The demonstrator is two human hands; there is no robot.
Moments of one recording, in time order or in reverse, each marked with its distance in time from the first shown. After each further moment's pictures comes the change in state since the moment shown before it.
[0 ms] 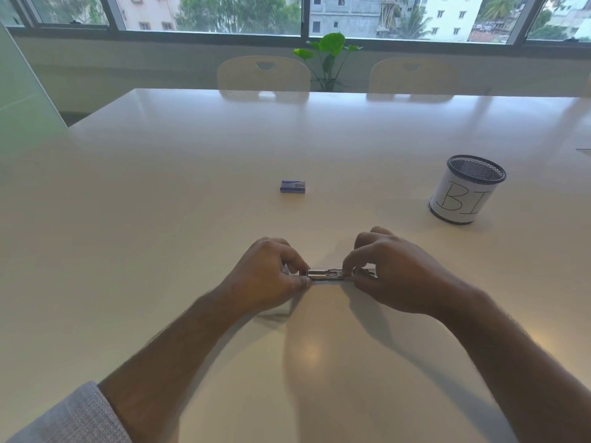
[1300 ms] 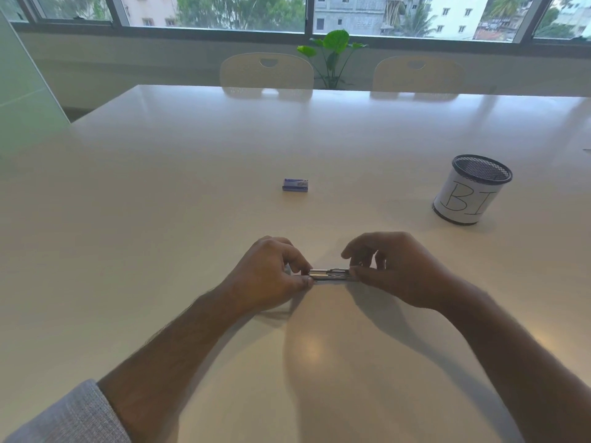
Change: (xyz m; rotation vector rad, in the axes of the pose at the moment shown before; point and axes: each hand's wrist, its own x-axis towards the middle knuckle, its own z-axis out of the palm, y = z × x) left_hand 0.001 -0.002 0.001 -0.005 -0.011 -0.004; right_hand 0.004 0.019 0.009 0.441 0.066 0.038
